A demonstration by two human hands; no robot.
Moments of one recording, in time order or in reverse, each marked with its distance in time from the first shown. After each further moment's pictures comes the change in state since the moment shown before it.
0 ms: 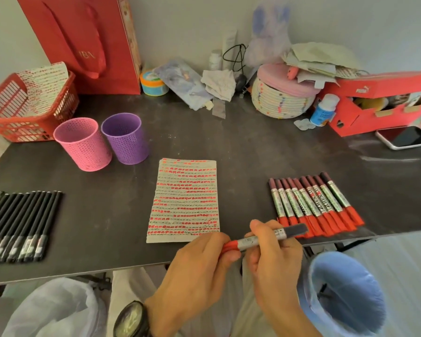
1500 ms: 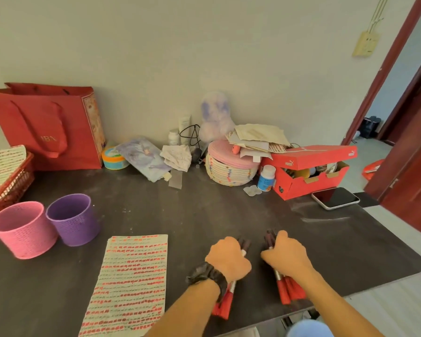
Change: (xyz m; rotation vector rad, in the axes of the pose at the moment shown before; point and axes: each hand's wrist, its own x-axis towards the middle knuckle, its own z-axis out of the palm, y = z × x) left_hand 0.206 0.045 0.114 0.137 -0.493 -0.606; right_hand 0.194 -0.087 -0.113 -1.485 0.023 0.110
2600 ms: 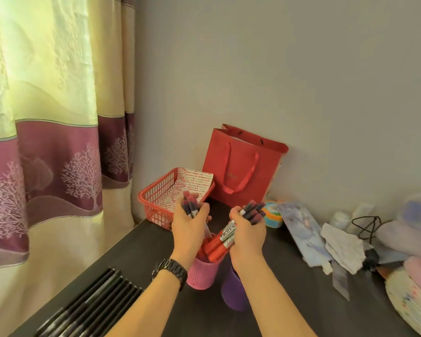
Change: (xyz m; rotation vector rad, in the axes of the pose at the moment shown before) left_hand -0.002 -0.350 -0.272 -1.326 1.245 0.023; right_hand -0.066 -0.499 0.158 1.435 -0.367 -0.208
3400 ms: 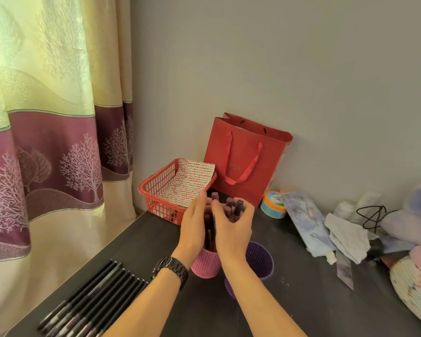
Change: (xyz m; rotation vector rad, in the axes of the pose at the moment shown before) left_hand -0.002 -0.017 -0.006 -0.025 -0.240 -0.123; right_hand -0.025 0.029 0.006 -0.386 -0.142 -0.348
